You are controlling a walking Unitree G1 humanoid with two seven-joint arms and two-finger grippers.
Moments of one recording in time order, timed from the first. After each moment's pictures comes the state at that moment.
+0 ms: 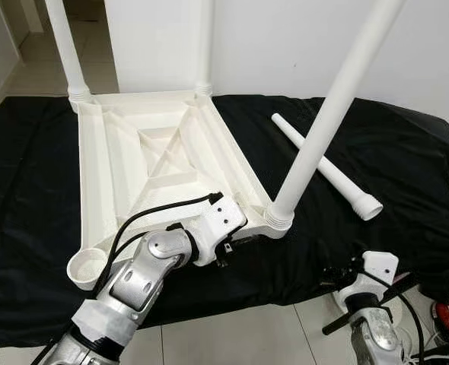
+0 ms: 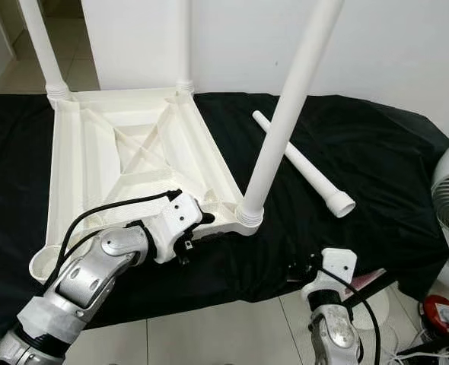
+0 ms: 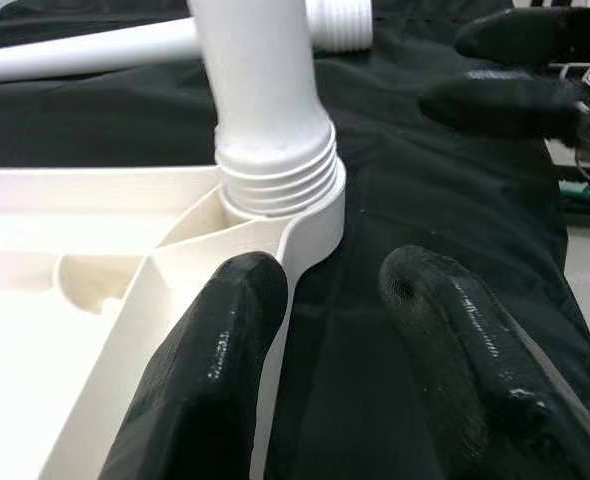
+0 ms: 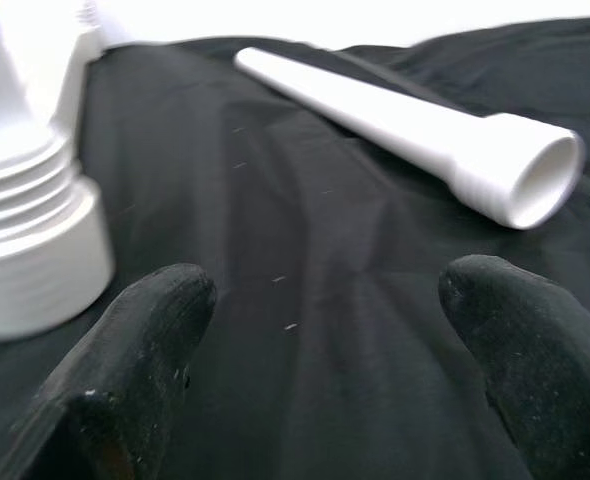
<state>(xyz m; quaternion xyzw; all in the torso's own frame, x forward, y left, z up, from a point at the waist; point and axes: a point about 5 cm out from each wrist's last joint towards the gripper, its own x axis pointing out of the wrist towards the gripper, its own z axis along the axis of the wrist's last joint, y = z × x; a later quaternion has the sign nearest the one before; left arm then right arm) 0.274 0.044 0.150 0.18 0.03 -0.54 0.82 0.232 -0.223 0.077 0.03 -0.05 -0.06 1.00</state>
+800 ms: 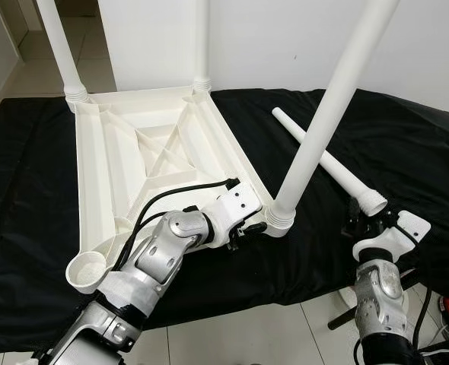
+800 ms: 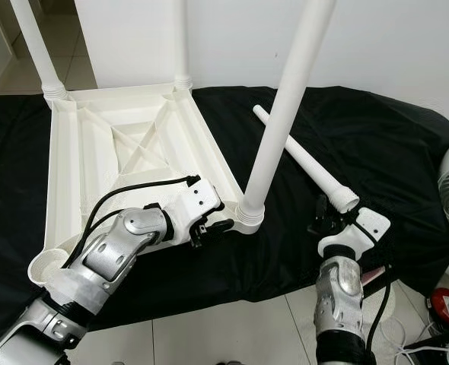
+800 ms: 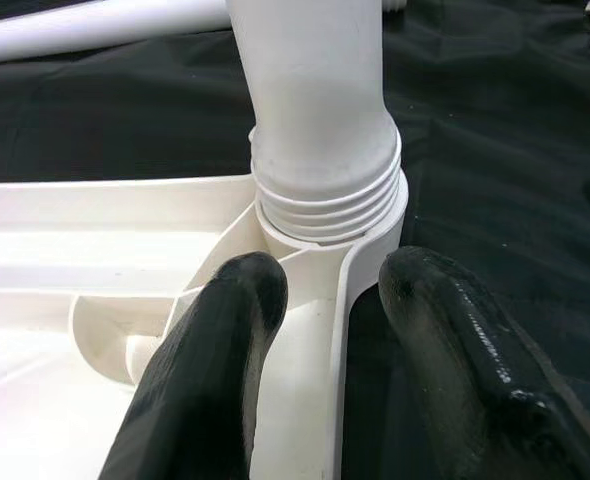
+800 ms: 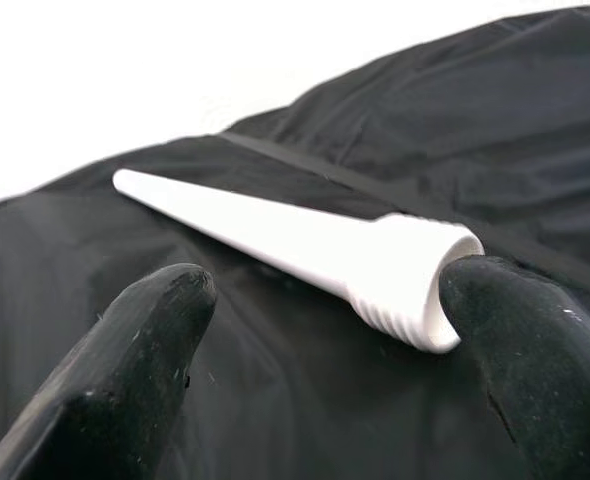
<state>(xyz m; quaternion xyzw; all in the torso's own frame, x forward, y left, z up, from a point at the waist) 0.300 0.021 0.155 0.21 0.05 -0.53 0.82 0.287 -0.252 0.114 0.13 -0.11 -0.16 0.97</state>
